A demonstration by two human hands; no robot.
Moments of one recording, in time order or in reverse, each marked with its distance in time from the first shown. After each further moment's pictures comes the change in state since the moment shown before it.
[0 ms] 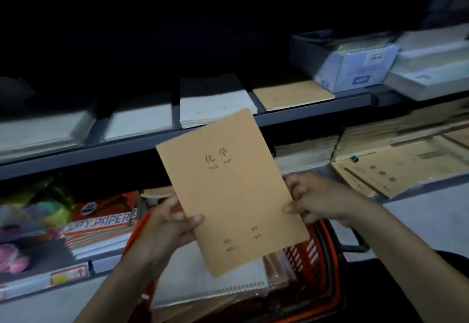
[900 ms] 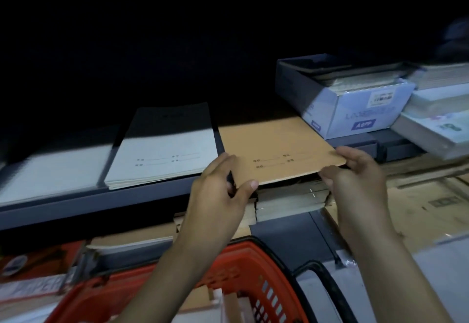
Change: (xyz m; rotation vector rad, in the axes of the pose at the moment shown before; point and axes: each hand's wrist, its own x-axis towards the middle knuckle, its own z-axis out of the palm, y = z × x) left_hand 0.147 0.087 0.169 0.776 0.232 0.607; right_hand 0.107 0.007 -0.130 0.755 0.906 -0.241
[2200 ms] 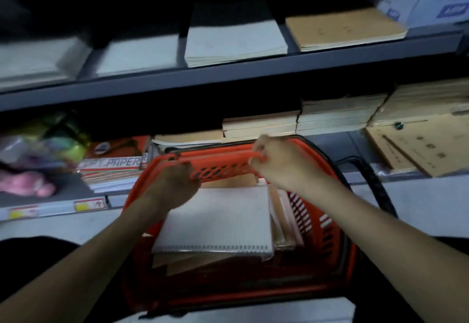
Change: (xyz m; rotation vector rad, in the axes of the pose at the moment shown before) left_hand -0.141 -0.175 -0.081 0.505 -0.448 -0.508; right_hand -0.161 0.086 0.064 -1.116 -0.925 -0.277
